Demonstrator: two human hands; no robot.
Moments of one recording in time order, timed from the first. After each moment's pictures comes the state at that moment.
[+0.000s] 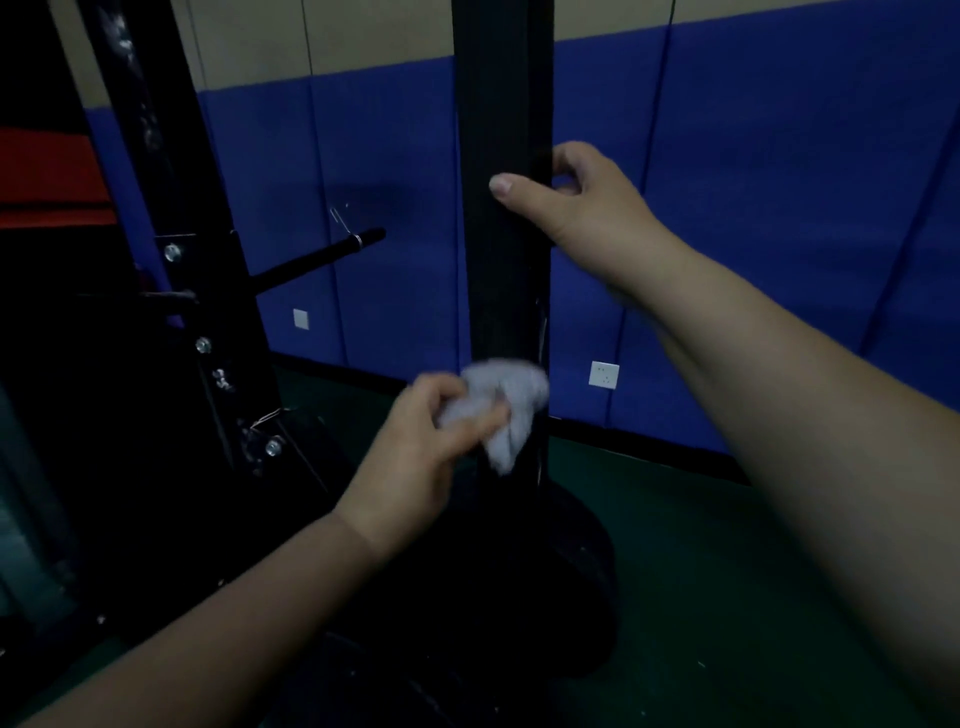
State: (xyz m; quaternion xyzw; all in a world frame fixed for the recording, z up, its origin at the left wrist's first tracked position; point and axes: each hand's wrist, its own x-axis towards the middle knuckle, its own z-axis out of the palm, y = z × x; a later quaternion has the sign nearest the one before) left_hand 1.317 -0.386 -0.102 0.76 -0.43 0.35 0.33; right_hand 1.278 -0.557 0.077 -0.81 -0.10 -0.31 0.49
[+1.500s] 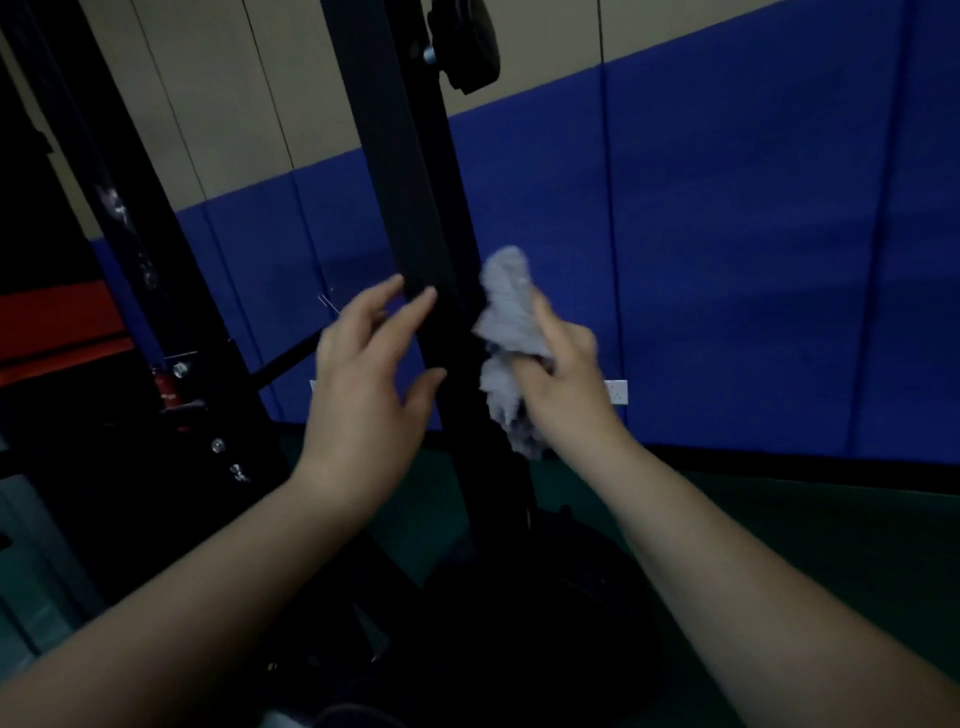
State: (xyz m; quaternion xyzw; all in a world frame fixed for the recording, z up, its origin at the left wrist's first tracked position) left_hand 1.279 -0.394 0.026 0.80 -0.35 0.41 0.26; right_hand 1.262 -0.563 -0.005 -0.73 -0.06 -0.39 0.55
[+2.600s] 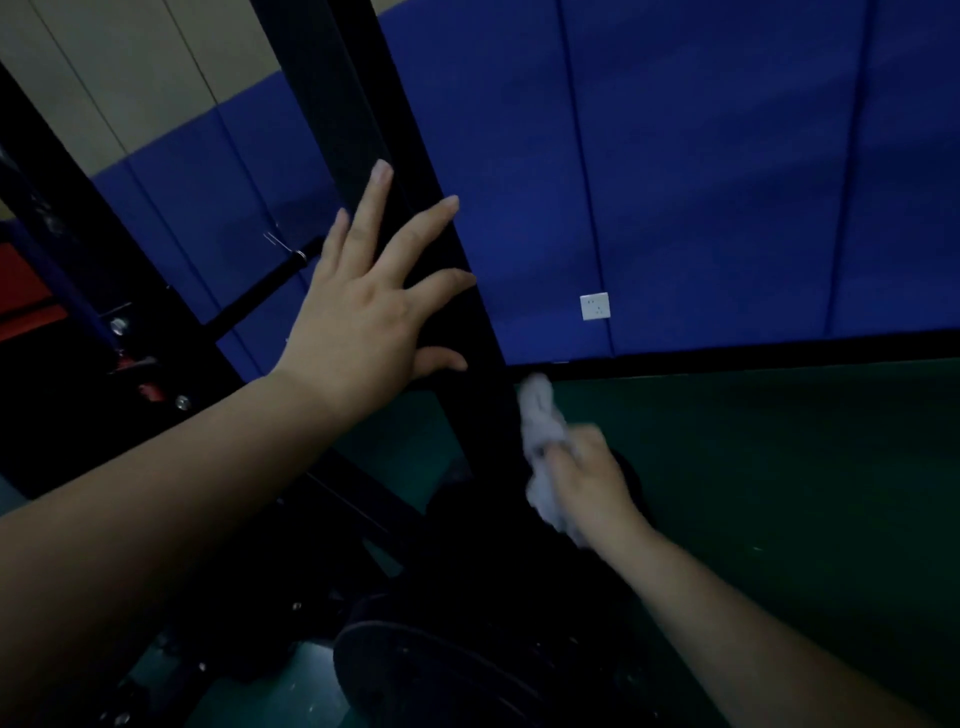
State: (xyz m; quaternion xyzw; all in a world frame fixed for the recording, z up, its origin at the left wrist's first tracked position) left_hand 1.310 -0.404 0.016 0.74 -0.50 0.43 -0.11; right_hand 1.255 -0.560 -0.196 -0.71 0.09 -0.30 0.63
